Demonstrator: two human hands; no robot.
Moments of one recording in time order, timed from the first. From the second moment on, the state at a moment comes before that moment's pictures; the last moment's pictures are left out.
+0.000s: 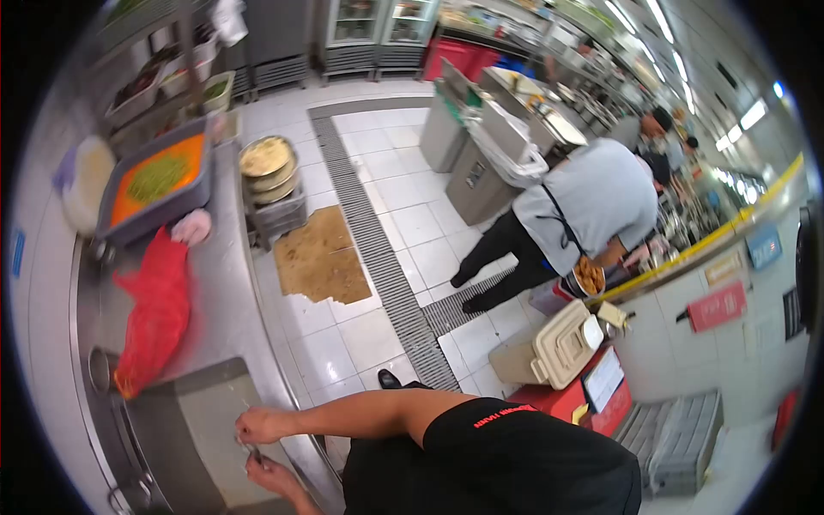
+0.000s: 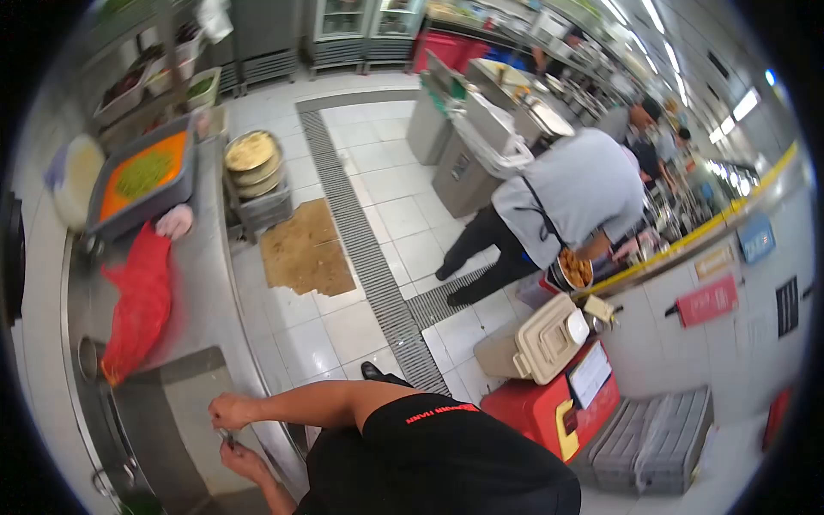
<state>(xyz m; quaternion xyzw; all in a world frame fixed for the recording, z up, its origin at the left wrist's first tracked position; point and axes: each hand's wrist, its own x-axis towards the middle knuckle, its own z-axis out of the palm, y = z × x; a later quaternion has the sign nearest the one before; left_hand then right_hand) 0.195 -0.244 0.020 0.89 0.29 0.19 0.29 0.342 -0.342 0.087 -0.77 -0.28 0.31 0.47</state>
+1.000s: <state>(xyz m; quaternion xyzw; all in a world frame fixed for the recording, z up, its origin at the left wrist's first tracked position) 0.218 -0.266 0.037 0.78 0.33 -0.04 0.53 0.102 -0.915 -0.206 -0.86 0.34 0.19 0.32</state>
